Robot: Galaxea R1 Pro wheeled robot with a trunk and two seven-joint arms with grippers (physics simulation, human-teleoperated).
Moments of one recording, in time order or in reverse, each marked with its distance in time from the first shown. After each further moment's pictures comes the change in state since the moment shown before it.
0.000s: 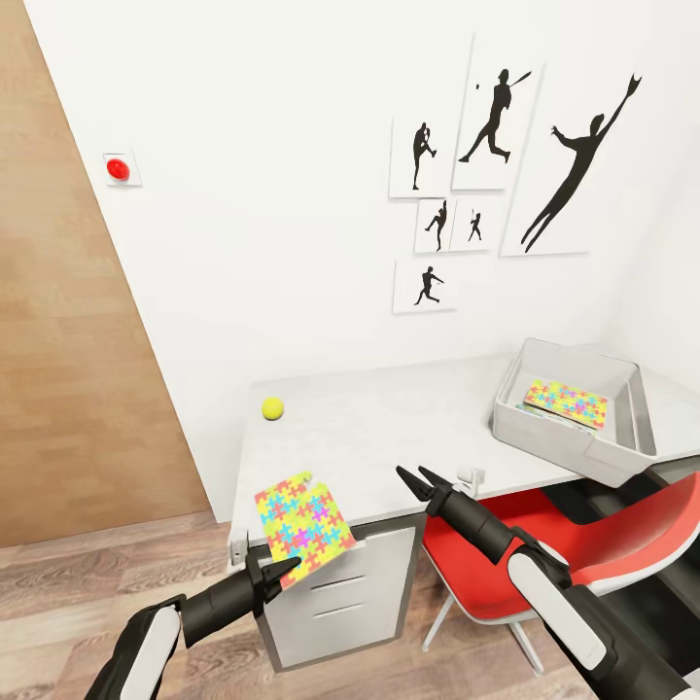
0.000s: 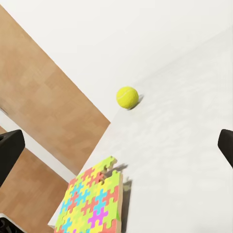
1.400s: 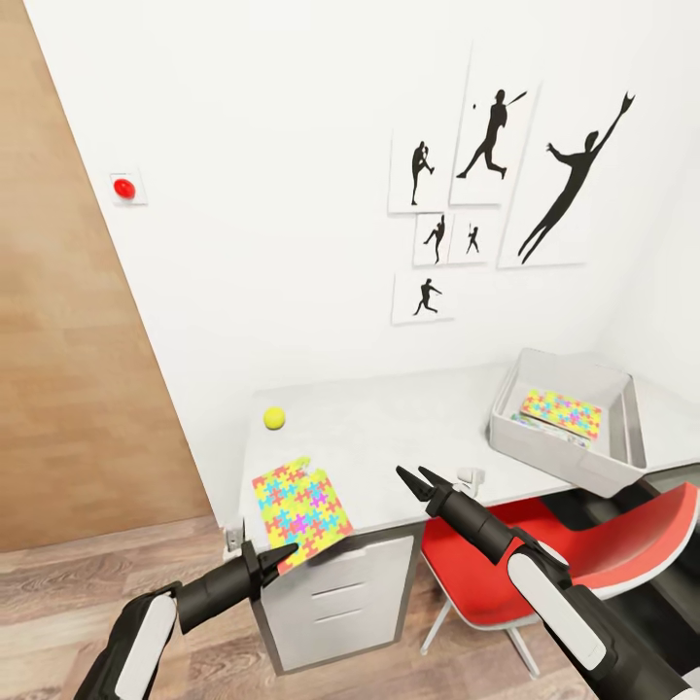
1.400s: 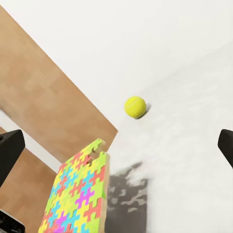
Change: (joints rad) left arm 0.000 0.003 0.000 -0.084 -0.011 0.005 -0.017; right arm 0.000 0.000 0.000 0.000 0.001 -0.001 -0.002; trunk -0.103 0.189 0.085
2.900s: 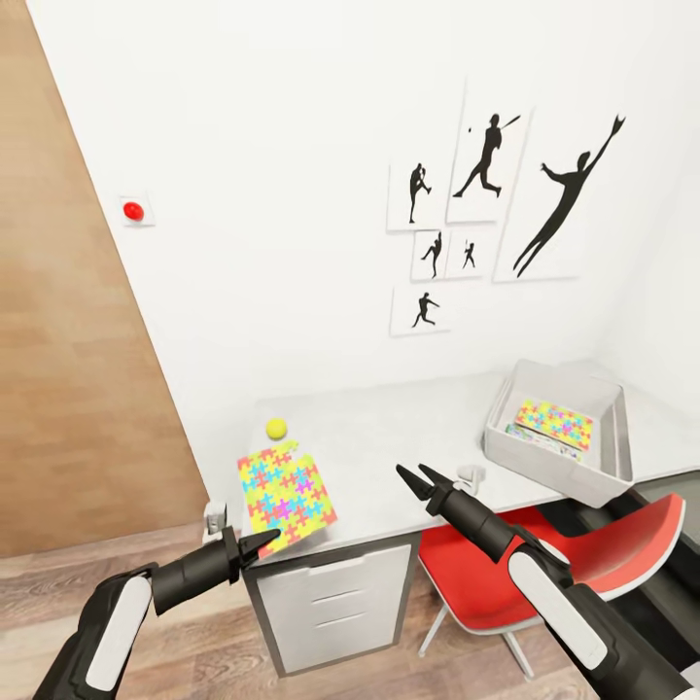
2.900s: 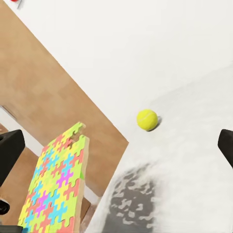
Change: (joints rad) left arm -0.005 0.074 -0.008 -0.120 -0.002 0.044 -0.001; right arm 0.000 -0.002 -0.005 -0.015 0.019 -0.002 0.001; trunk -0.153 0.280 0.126
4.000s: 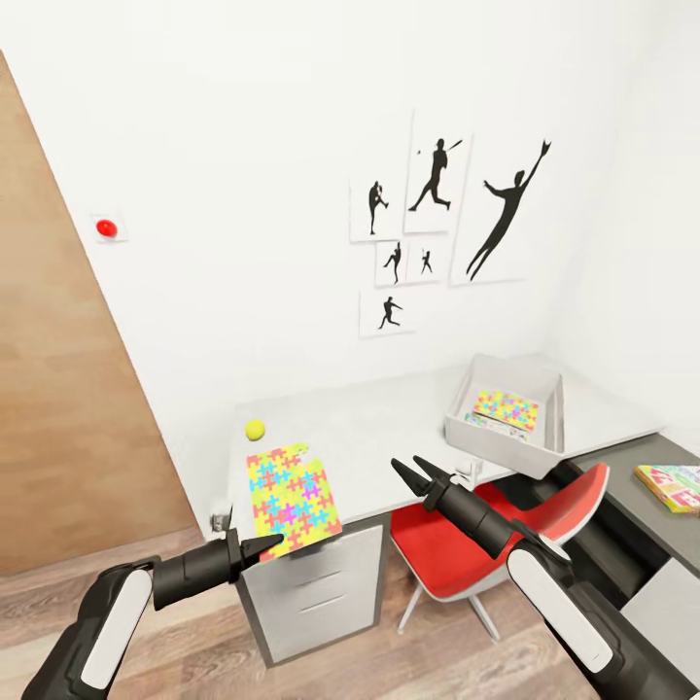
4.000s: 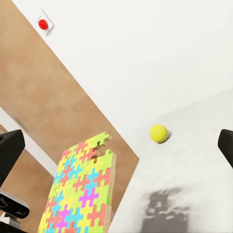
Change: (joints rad) left arm -0.002 0.056 -0.093 -0.035 0.002 0.000 -0.002; right arm 0.009 -0.003 0.000 -0.086 0.001 0.010 -0.001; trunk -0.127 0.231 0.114
